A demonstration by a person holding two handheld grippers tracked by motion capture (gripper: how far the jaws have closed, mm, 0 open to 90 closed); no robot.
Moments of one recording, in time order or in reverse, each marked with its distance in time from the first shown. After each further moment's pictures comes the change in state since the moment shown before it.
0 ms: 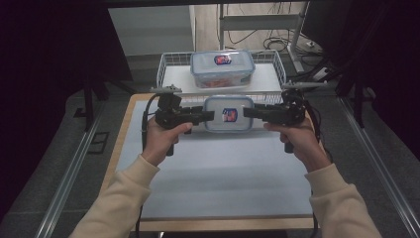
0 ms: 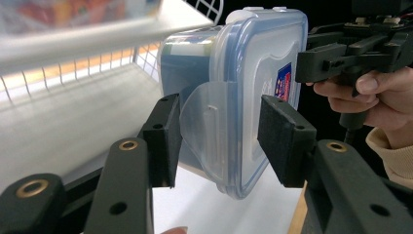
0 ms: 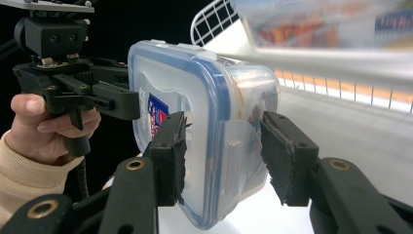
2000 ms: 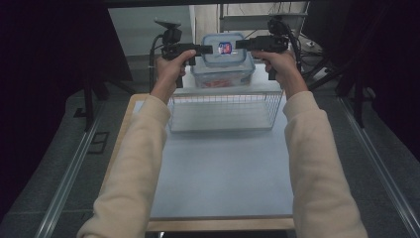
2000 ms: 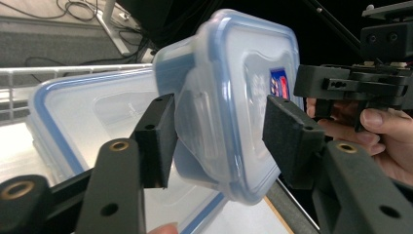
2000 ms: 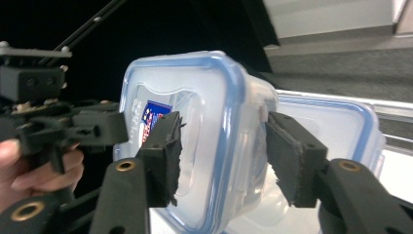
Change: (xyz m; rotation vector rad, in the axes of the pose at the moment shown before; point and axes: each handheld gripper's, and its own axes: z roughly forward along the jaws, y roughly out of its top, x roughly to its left) left arm 0.107 0.134 0.050 -0.081 0.044 -0.246; right arm -0.093 0.155 0.073 -0.014 -0.093 0.174
